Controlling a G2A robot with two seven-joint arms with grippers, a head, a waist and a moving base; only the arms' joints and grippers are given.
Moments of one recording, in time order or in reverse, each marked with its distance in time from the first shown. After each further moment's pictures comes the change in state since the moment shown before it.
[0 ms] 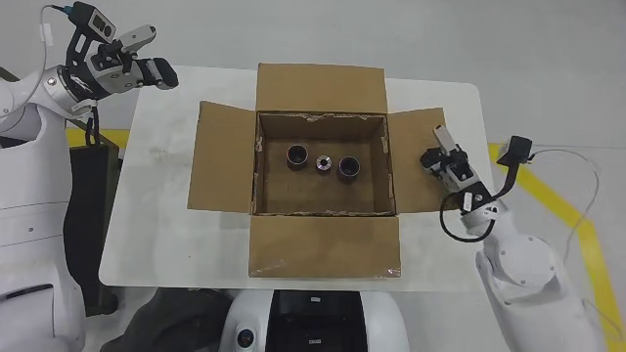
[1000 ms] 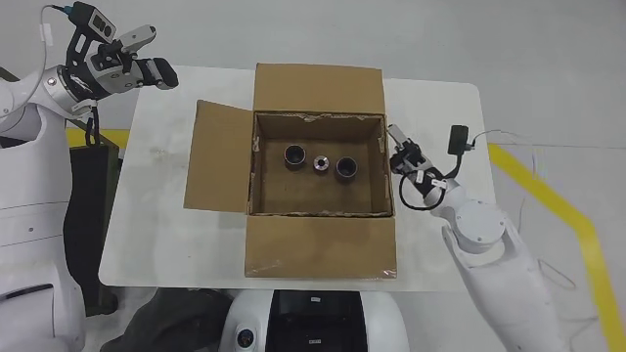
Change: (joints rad) left arm 0.000 0.000 0.000 0.000 0.000 0.000 0.000; right arm 0.238 -0.042 -0.221 0.241 -0.002 0.168 0.061
